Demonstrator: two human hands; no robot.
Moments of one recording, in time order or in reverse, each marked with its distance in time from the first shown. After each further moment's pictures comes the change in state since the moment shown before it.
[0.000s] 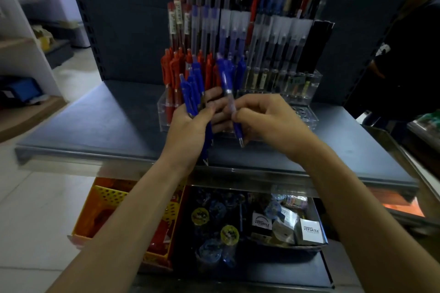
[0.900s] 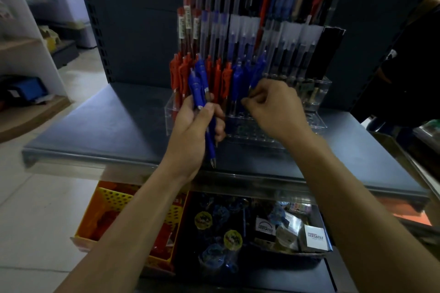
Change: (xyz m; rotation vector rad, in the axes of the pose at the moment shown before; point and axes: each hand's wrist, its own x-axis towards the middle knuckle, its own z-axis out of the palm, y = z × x) left_hand -0.001 0.003 -0.007 -0.107 -0.004 0.046; right_hand 0.043 0.012 -0.002 -0.595 0.422 -0.021
